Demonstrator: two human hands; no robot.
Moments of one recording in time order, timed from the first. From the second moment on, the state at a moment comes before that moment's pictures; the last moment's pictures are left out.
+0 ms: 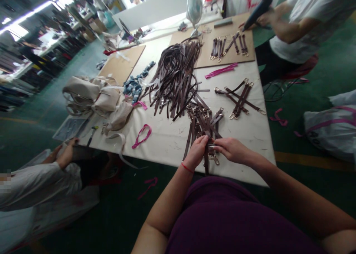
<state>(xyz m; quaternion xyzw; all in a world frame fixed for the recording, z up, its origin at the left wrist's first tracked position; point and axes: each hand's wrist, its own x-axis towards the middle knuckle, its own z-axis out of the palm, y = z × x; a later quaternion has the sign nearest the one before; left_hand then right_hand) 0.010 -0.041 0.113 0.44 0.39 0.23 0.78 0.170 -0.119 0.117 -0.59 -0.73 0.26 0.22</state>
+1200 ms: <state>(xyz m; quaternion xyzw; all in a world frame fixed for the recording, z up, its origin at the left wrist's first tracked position) 0.016 -0.054 0.107 0.52 0.38 0.26 0.72 0.173 -0.122 0.120 -0.57 -0.72 0.31 0.26</state>
